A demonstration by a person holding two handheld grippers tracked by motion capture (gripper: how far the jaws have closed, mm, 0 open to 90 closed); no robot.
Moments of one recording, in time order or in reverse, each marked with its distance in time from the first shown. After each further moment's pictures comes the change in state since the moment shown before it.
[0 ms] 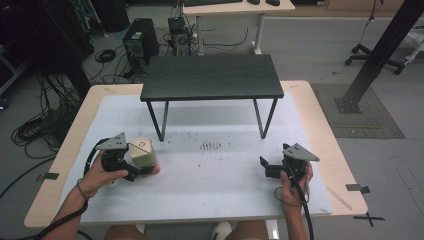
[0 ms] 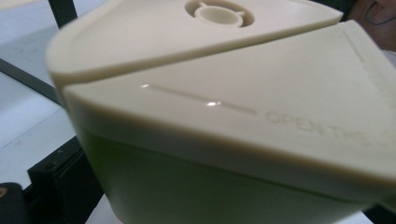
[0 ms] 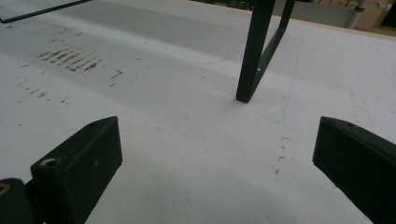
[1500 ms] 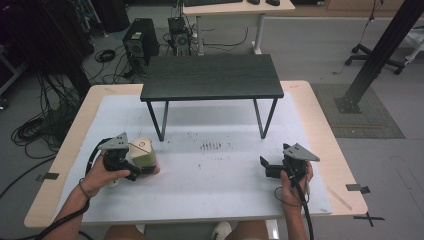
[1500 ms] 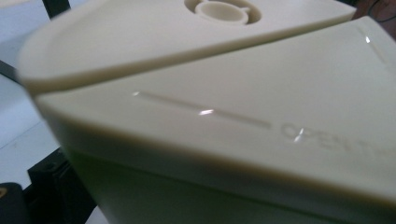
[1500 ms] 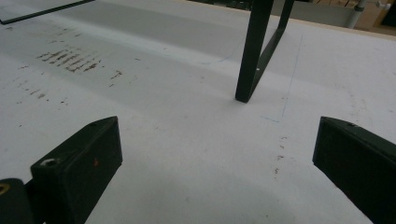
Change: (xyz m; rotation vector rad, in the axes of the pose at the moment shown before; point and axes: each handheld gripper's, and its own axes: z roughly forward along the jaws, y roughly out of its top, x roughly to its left) left arm 0.000 0.000 0.004 0.004 -0.001 0.000; right arm 0.000 0.000 0.000 -0.001 0.000 0.005
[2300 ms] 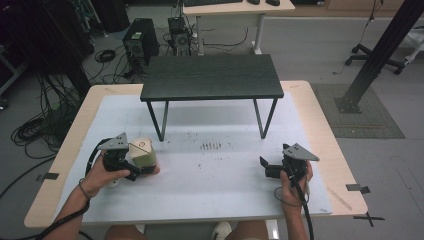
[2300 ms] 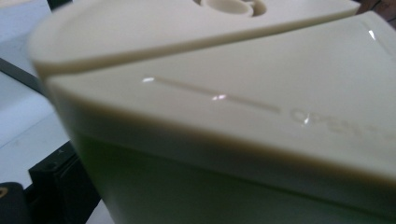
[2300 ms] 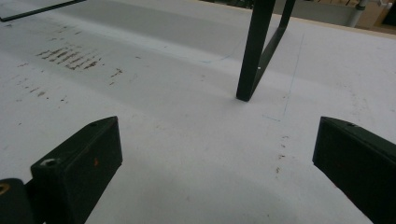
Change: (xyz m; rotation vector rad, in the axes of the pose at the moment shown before) left arm 0.001 -0.002 0.000 -0.002 0.002 -0.001; right arm 0.000 0.000 0.001 0.007 0.001 -0.003
